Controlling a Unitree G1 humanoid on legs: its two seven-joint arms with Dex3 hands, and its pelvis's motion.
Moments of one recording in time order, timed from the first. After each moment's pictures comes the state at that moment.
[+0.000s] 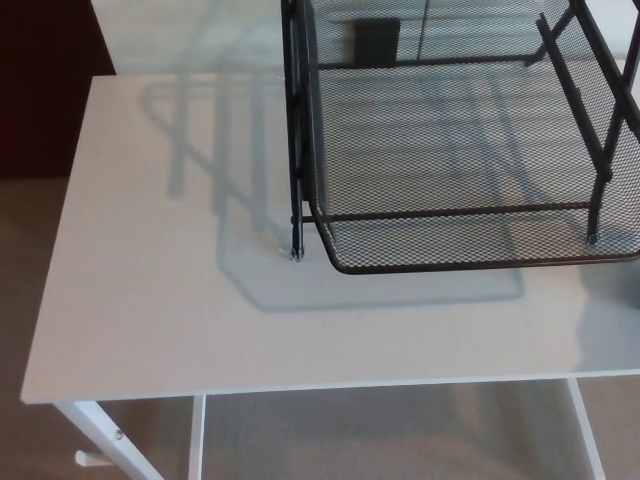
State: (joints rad) left_arm 0.26 0.58 0.43 0.90 -0.17 -0.05 -0.28; right_arm -0.47 -0.88 0.31 0.53 -0.33 0.10 0.50
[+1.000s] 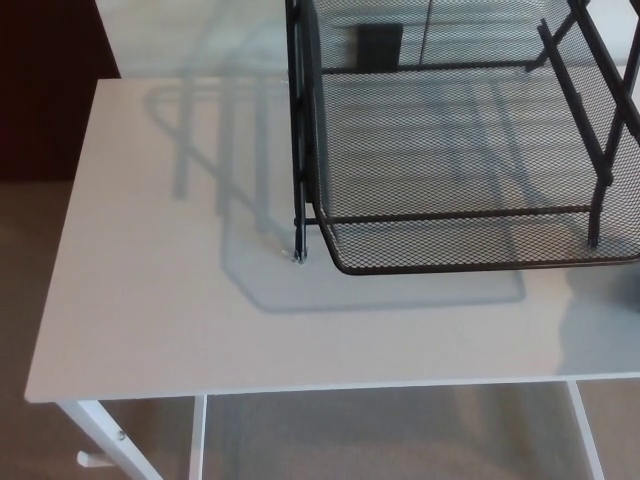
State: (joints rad) left_arm 0.25 0.61 0.33 0.96 -0.13 -0.06 -0.28; right_arm -0.50 -0.90 0.51 0.55 -0.56 0.08 0.27
